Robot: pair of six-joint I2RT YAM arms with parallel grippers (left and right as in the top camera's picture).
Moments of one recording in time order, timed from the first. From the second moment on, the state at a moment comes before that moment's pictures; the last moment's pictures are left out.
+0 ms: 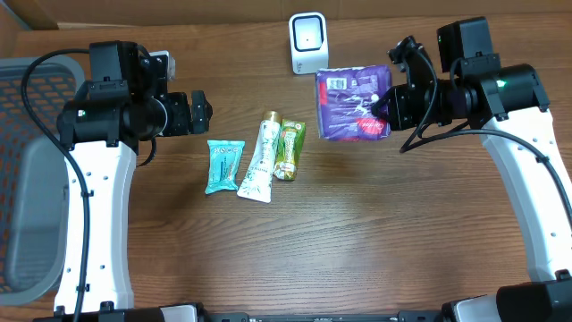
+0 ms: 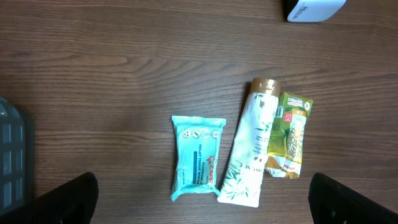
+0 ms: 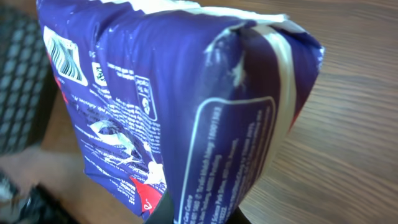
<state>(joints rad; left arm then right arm) 0.07 1.50 1.57 -1.09 0.16 -0.04 0.19 1.61 1.67 -1.13 -0.46 0.01</state>
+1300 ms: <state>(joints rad) 0.07 1.50 1.57 -1.09 0.16 -0.04 0.53 2.43 2.30 -0.16 1.04 -0.64</state>
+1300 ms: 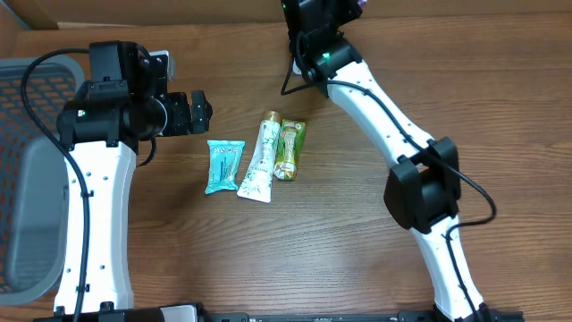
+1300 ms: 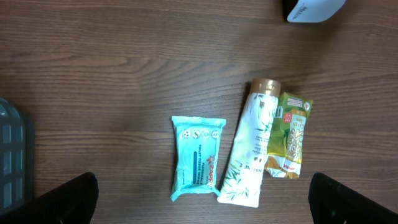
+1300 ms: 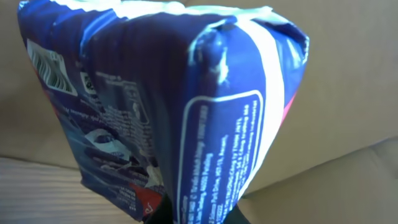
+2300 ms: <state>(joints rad) 0.07 1.50 1.57 -1.09 0.16 -0.04 0.54 2.55 2.30 -0.23 1.09 -0.96</state>
